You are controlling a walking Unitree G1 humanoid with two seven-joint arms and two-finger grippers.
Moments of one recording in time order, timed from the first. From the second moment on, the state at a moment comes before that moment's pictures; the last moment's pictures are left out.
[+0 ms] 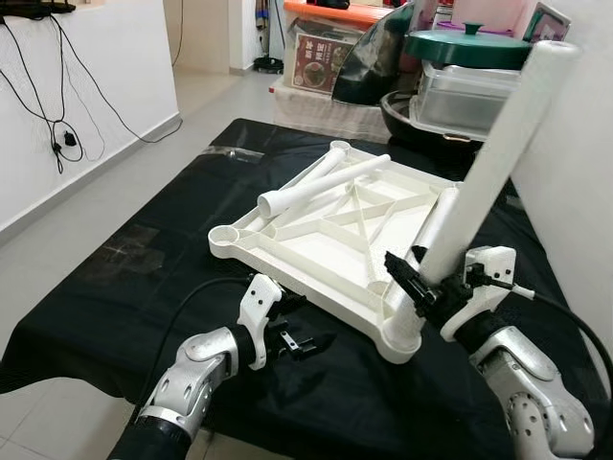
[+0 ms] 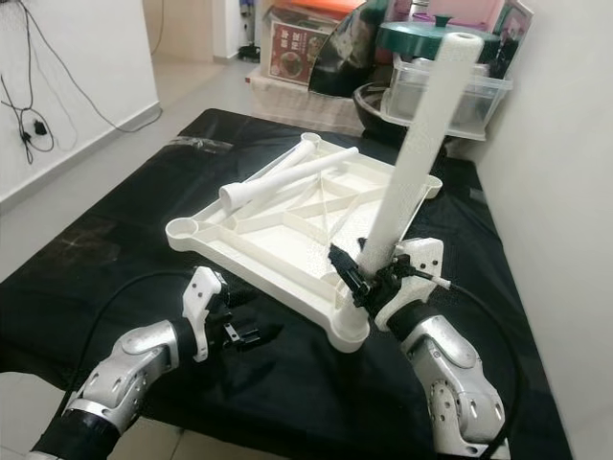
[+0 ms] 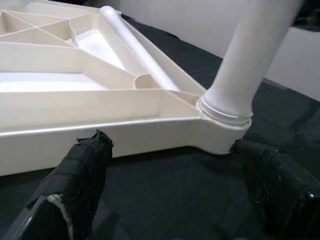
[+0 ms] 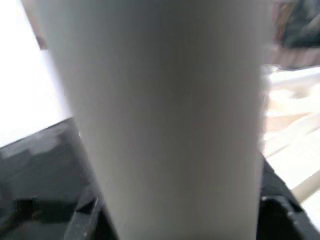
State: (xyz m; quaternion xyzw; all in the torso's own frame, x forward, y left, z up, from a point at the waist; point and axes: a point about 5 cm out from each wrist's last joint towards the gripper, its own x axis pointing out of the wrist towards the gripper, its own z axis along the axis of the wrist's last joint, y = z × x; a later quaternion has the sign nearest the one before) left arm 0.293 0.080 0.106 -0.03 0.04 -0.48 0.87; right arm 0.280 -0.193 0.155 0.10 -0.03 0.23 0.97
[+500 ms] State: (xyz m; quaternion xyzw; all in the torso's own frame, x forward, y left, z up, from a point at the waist) left arm 0.293 0.090 0.103 -0.03 0.05 -0.47 0.88; right arm 0.252 -0.239 0.130 0.08 0.01 -0.24 0.97
